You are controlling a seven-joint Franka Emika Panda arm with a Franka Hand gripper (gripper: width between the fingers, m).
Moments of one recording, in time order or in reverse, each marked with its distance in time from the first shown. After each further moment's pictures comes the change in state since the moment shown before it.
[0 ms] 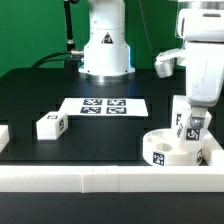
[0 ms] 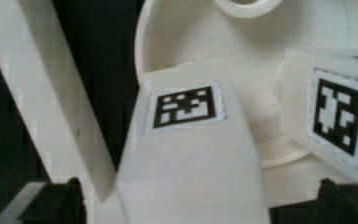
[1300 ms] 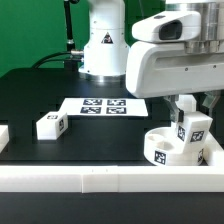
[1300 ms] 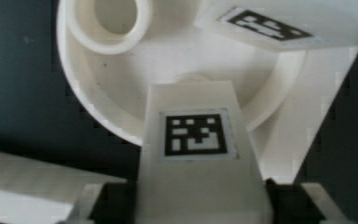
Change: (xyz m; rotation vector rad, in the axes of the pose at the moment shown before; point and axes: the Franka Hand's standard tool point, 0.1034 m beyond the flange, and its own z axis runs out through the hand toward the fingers) arm -0.013 0.006 -0.001 0.042 0.022 1.200
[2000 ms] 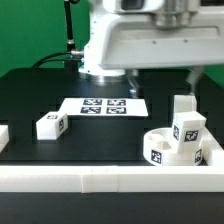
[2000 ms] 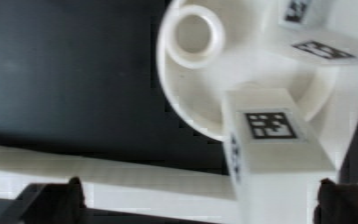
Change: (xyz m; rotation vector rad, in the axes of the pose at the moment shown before) arm -0.014 0.059 -0.043 -0.001 -0.009 -0.071
